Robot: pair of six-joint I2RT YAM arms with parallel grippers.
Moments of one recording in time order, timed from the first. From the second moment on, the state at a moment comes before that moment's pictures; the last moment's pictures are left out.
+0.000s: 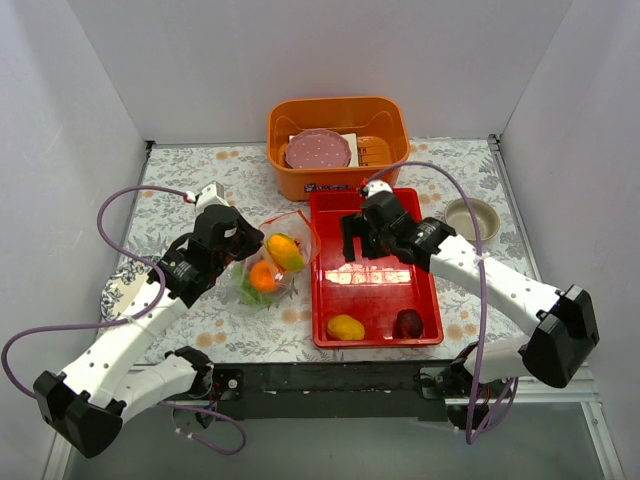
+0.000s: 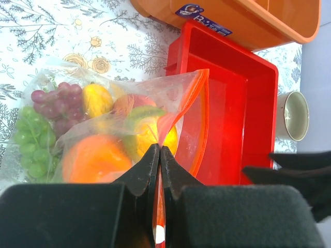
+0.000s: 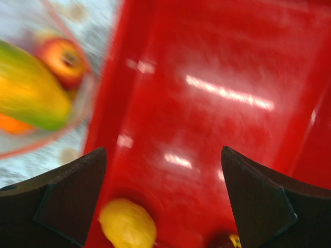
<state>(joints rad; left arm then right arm) -0.56 0.95 0.93 -0.53 -0.28 -0.85 0.80 1.36 1.19 -0.57 0.16 0.42</state>
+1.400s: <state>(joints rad) -0.56 0.99 0.94 -0.51 -0.27 -0.85 0.80 1.17 0.72 -0.86 0.08 0.61</state>
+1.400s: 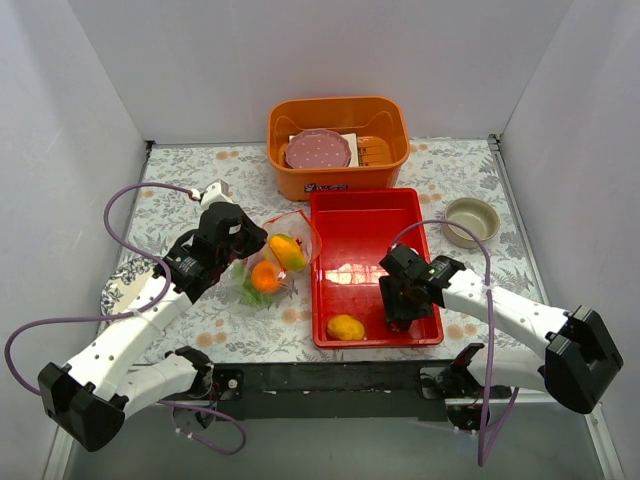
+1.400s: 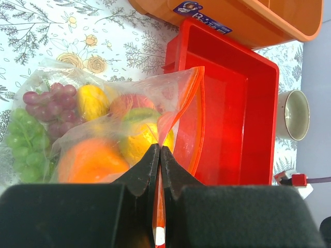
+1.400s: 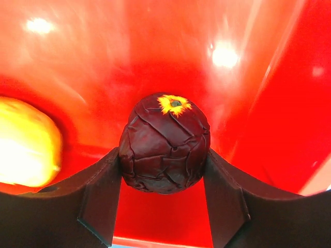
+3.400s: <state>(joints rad) -0.56 0.98 0.94 -0.51 -0.21 -0.82 0.81 1.70 1.33 -0.25 -0.54 0.48</state>
